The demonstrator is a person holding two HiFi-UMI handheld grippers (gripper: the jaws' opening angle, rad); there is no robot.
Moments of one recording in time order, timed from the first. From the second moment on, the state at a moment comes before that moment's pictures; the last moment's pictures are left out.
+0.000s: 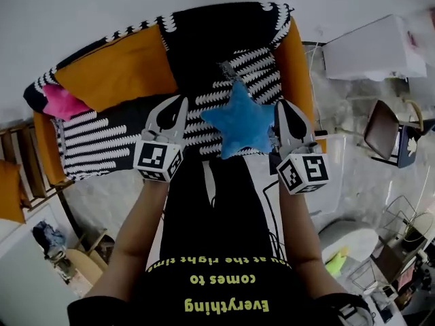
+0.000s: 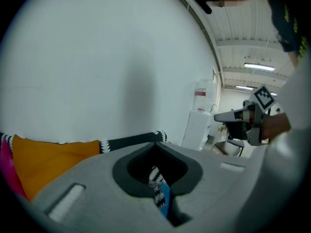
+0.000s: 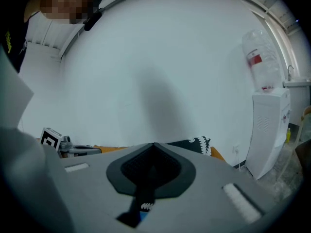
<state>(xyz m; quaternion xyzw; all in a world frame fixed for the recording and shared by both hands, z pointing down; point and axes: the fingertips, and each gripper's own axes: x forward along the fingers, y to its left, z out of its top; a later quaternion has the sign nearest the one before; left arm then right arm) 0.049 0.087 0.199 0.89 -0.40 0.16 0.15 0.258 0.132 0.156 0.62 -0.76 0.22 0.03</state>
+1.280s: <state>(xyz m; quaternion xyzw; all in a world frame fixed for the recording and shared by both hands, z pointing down) 0.036 0.161 0.596 0.78 -0.34 0.32 0.42 0.354 0.184 0.572 0.49 -0.70 0.41 0.33</state>
